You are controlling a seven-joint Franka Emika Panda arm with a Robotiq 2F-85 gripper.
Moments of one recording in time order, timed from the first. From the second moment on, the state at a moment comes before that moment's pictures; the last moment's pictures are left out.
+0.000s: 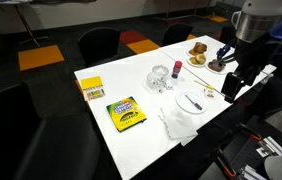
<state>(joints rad) 0.14 -0.53 0.34 -2.50 0.05 1.74 0.40</state>
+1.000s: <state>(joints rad) 0.13 -0.56 0.22 -2.76 -0.01 2.43 0.40</state>
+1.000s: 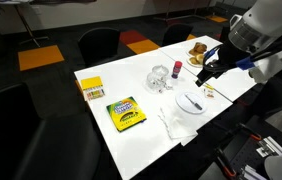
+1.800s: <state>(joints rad) 0.12 -0.34 -0.08 -2.79 0.12 2.56 -0.02</state>
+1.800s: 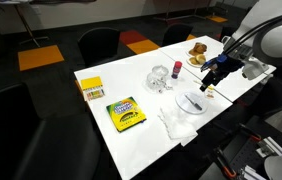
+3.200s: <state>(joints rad) 0.21 0.16 -0.11 -2.44 0.91 2.47 -0.75</state>
